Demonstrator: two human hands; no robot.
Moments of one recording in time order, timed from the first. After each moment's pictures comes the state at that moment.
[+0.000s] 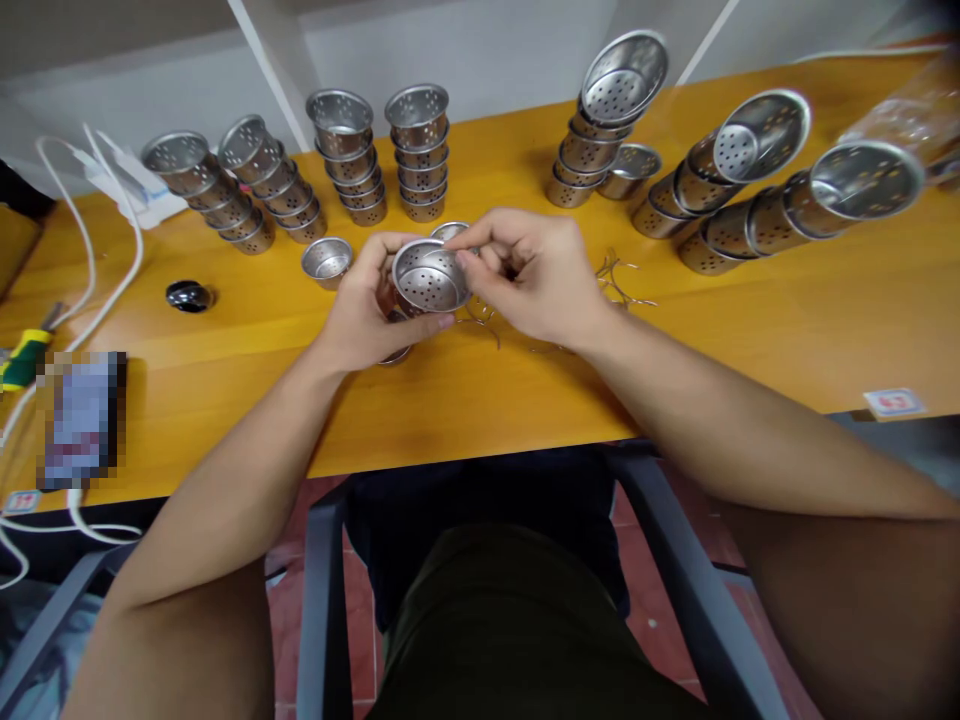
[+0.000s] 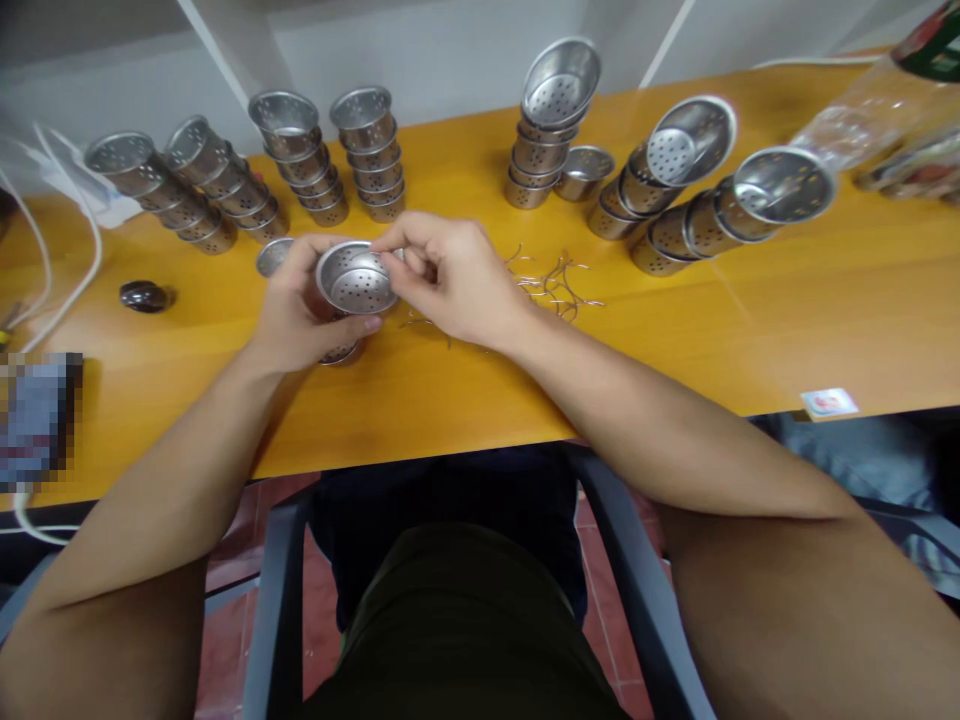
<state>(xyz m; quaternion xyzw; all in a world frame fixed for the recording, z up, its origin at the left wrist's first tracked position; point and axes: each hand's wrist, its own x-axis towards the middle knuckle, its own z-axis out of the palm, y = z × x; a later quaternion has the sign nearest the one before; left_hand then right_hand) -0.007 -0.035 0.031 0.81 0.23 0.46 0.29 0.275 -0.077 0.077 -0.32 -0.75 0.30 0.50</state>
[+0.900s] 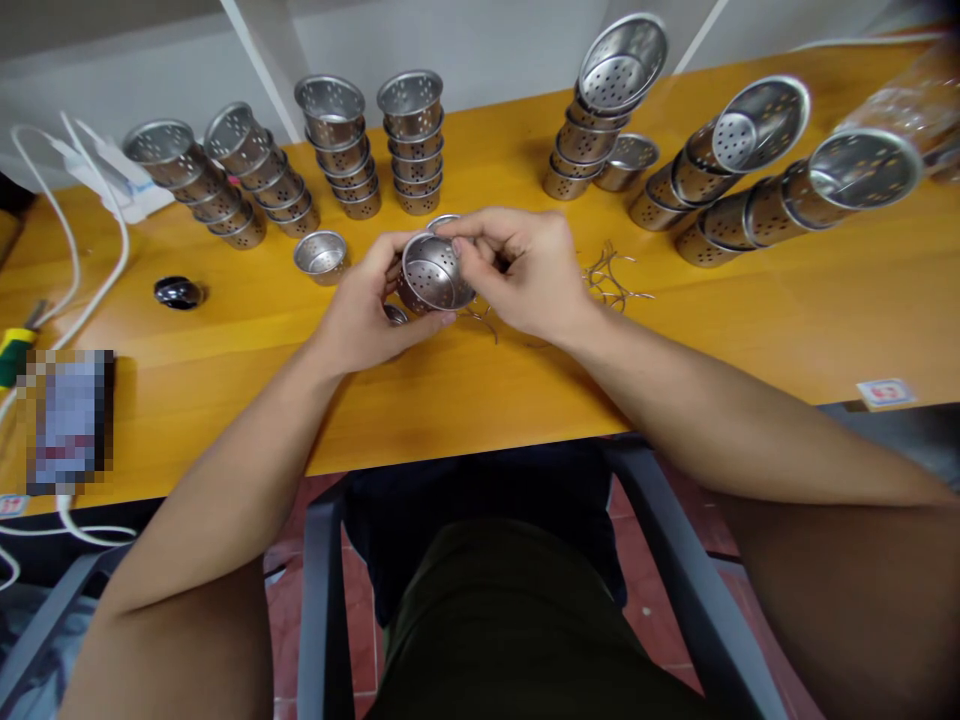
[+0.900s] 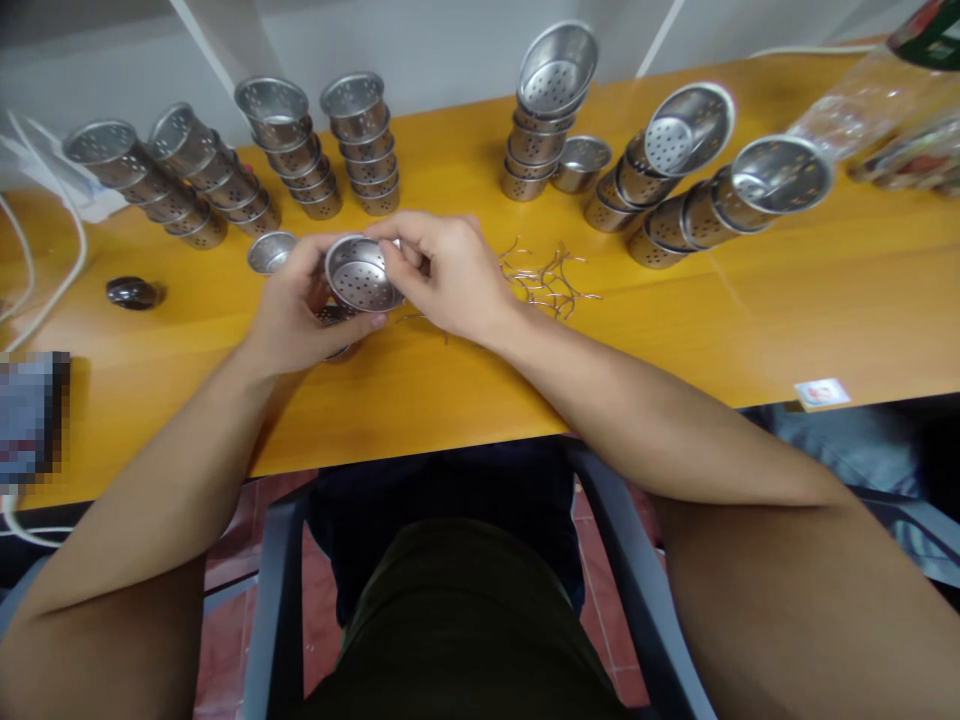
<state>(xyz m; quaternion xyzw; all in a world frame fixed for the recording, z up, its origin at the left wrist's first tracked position) -0.003 -0.046 0.044 0.84 0.22 0.42 0.26 0.268 -0.077 0.068 -0.36 -0.72 0.29 0.52</state>
